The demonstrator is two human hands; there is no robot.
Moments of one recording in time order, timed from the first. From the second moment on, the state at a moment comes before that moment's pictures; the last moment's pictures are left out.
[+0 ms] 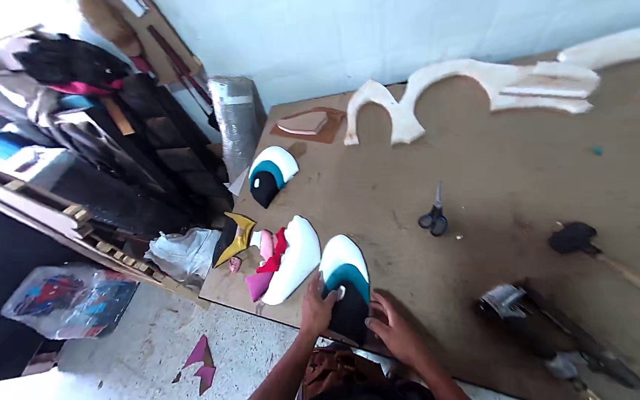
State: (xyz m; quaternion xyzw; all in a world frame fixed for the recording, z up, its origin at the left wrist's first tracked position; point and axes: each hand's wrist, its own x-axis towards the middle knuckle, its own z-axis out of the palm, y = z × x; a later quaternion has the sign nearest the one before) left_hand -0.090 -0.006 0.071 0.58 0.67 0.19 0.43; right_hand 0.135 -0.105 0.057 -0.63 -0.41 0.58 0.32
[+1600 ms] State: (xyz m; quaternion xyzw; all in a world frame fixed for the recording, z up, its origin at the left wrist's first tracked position) left_hand 0.094 0.649 0.018 0.83 0.53 0.12 0.14; right_hand 0.136 0.014 -0.023 -0.83 -0.40 0.11 0.38
